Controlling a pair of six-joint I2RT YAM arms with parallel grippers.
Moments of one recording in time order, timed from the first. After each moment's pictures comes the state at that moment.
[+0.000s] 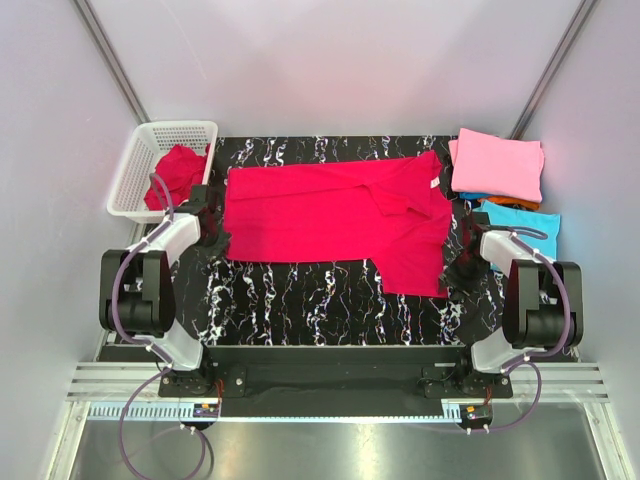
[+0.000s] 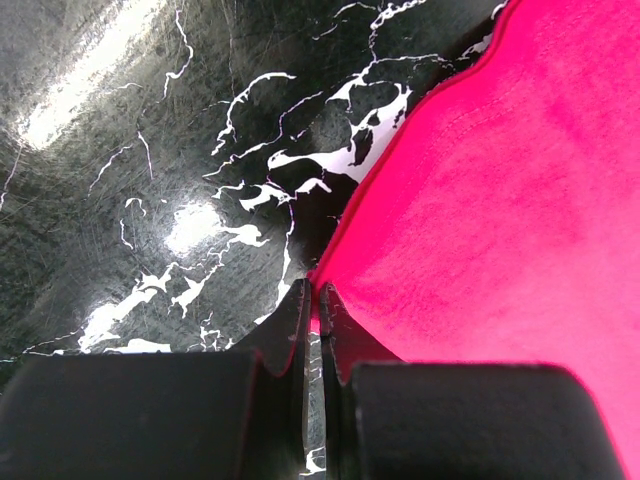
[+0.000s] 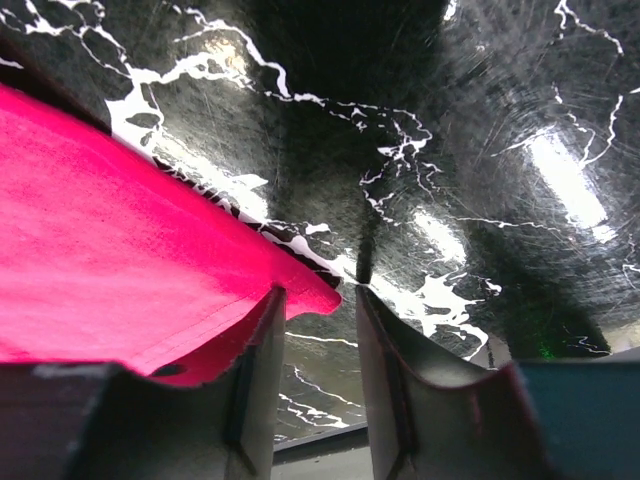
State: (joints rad) left arm -0.03 1.62 1.01 -0.61 -0.15 -0.91; right arm -0.06 1.55 0.82 -0.77 0.00 0.72
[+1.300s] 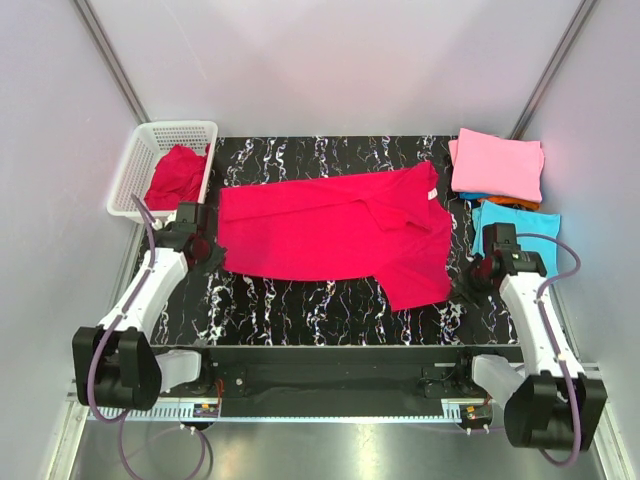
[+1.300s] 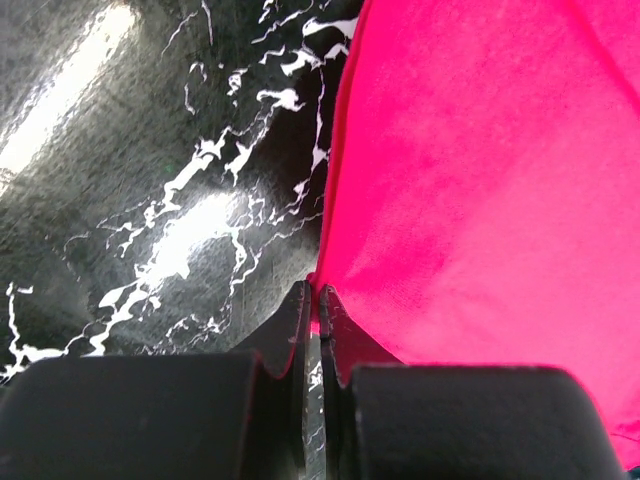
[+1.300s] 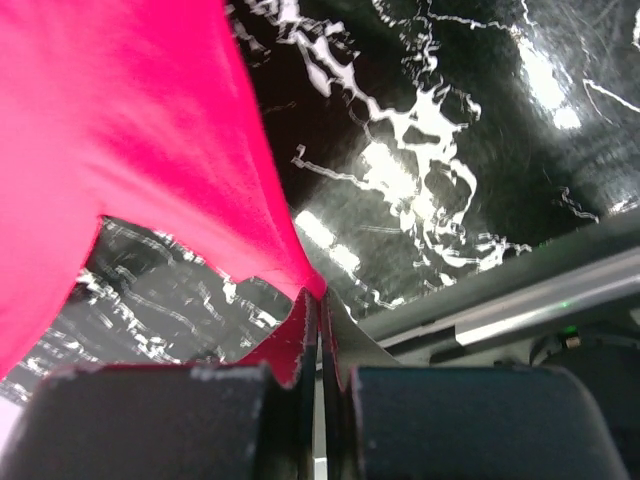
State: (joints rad) left arm -0.07 1.21 0.86 -0.74 -0.13 -0.91; right arm -0.07 1.02 0.77 -1.01 -0.10 0.75
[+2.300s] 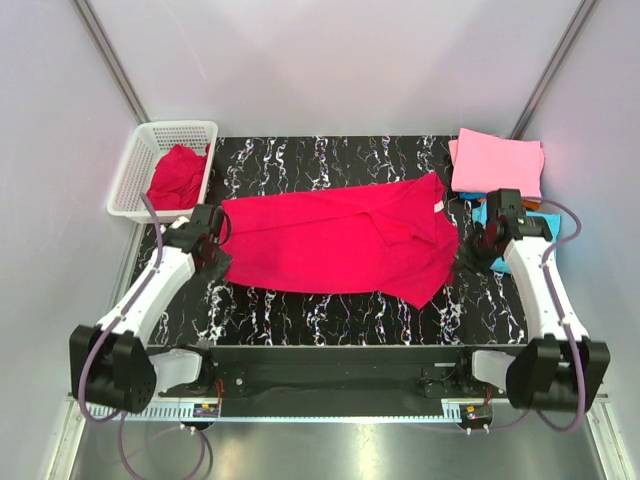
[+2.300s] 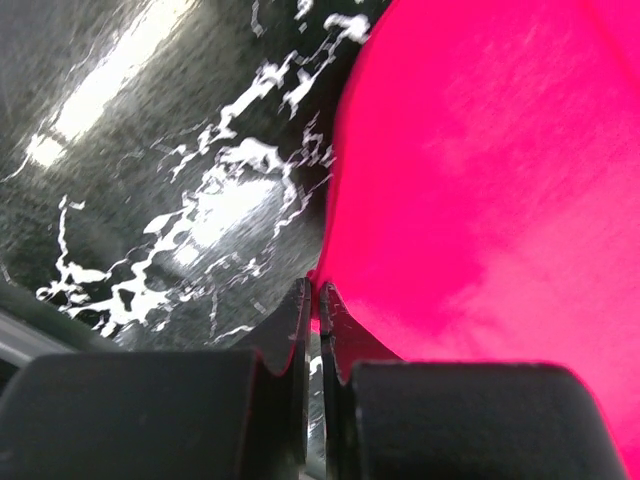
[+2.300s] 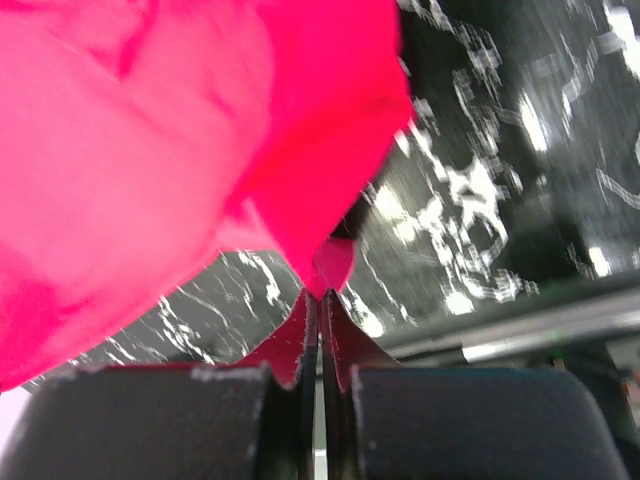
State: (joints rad) left arm -0.20 1.17 0.87 -0.93 -0.25 -1.05; right arm -0.07 1.17 1.03 -1.07 -0.11 0.63
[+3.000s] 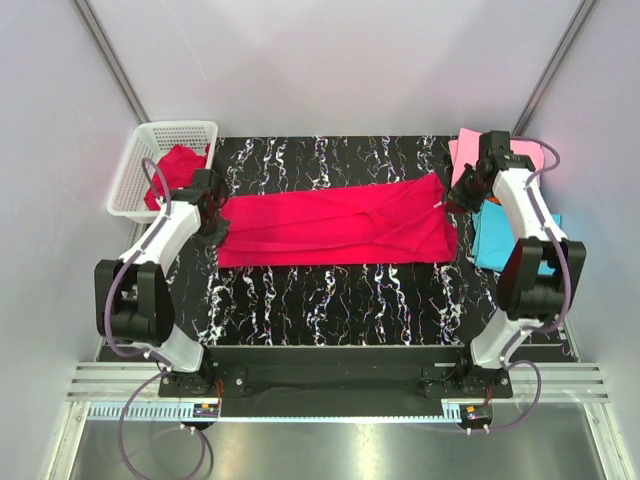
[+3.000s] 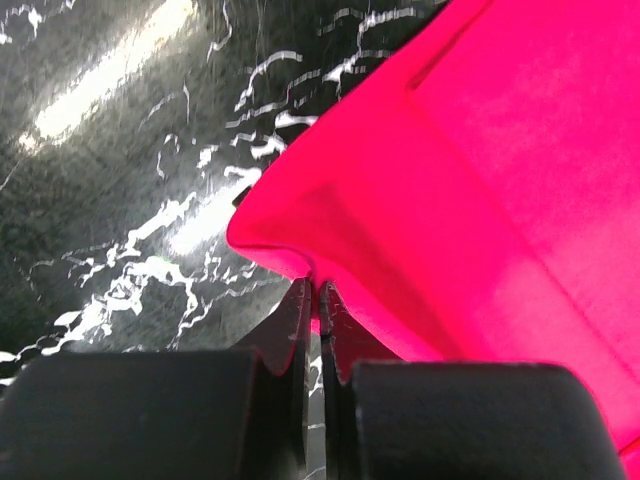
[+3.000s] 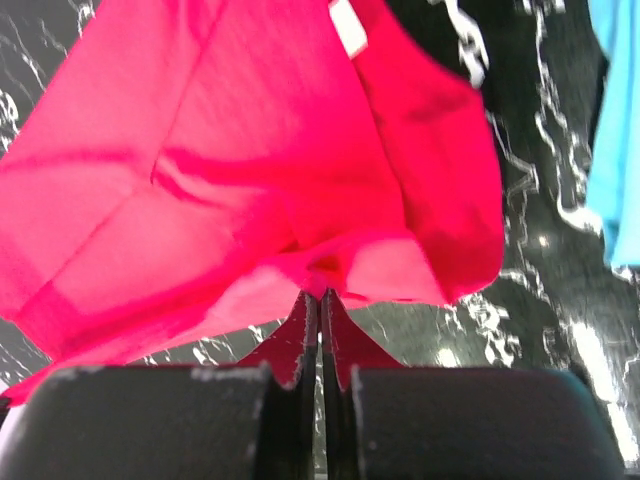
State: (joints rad) left arm -0.10 1.55 1.17 -0.86 -0.26 -1.05; right arm -0.07 1.70 1.49 -0.88 -0.15 0.54
